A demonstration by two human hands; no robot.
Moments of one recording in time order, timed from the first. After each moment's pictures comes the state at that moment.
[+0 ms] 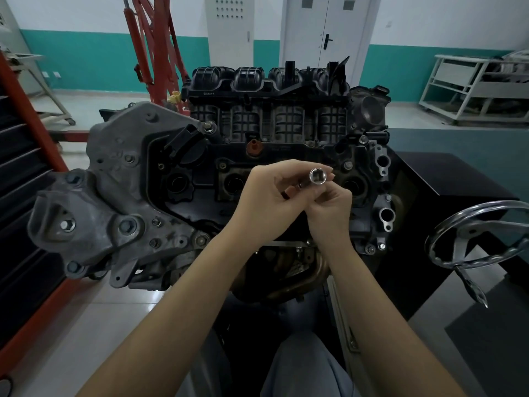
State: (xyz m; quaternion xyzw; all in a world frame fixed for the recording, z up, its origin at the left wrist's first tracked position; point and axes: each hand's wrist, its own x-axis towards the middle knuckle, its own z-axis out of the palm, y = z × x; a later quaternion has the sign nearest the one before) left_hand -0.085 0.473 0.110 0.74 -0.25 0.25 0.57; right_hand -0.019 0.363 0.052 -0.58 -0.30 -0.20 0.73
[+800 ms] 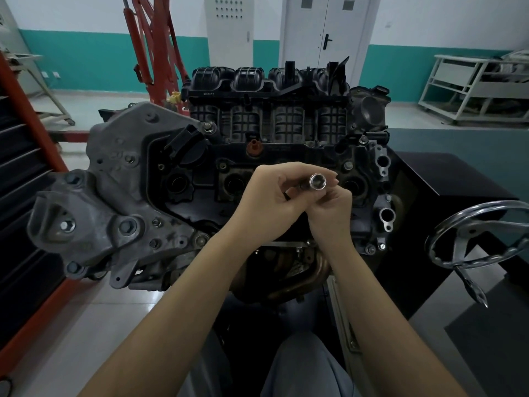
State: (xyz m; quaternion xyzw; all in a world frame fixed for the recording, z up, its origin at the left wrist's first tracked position) left_hand -0.085 0.473 0.112 0.75 -0.26 0.22 0.56; right_hand -0.019 0.360 0.052 -0.60 -0.29 -0.20 0.72
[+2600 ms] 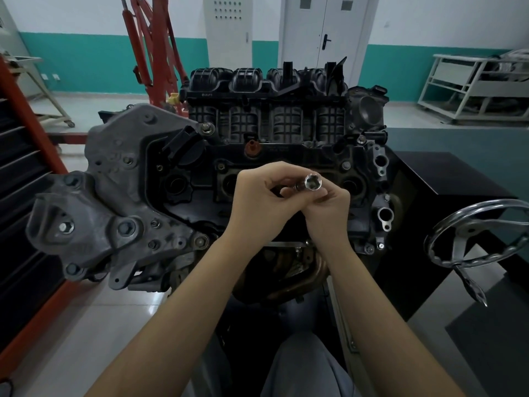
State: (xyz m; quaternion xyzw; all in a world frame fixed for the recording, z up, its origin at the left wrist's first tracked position) left_hand -0.082 0.471 0.103 0.71 -0.25 0.30 0.59; right_hand -0.021 0.362 0.053 -0.58 -0.30 -0.19 0.73
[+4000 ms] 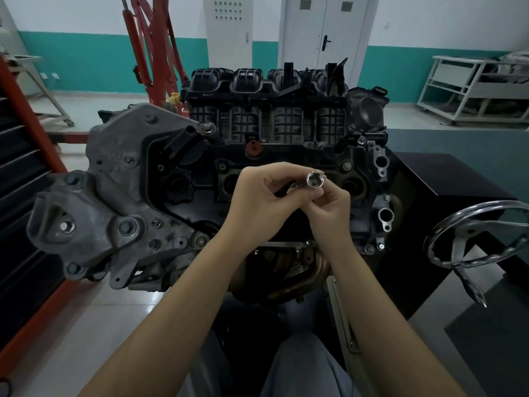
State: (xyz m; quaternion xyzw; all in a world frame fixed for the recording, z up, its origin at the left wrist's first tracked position) left_hand -0.086 0.477 0.108 0.71 -0.25 0.24 0.60; right_hand -0.021 0.358 0.051 -0.59 -0.31 -0.18 0.72
